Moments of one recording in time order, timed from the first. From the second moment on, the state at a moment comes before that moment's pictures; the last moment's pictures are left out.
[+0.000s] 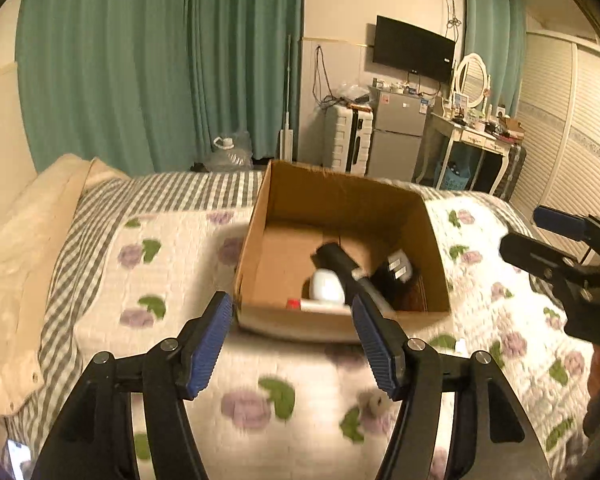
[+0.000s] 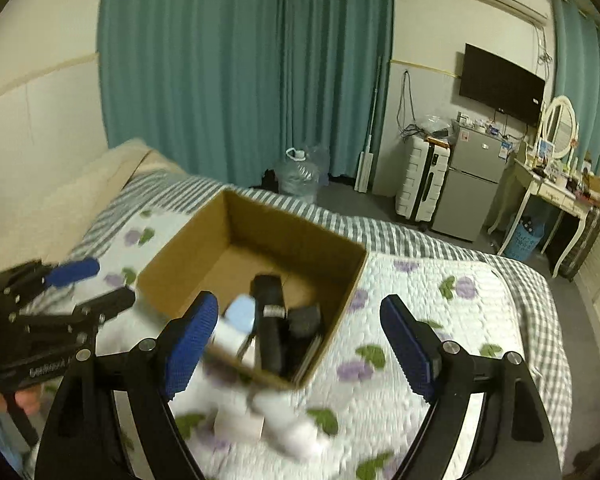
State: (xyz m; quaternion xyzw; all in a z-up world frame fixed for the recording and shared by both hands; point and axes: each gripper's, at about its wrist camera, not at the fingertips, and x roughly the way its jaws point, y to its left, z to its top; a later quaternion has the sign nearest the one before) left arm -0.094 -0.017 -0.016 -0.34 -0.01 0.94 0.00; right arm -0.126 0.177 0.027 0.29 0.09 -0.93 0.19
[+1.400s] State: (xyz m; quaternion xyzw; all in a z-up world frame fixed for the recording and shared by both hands) left arm -0.085 0.011 -0.115 -0.43 0.02 0.90 0.00; right arm -0.128 0.248 -0.086 0.40 0.05 -0.91 0.06
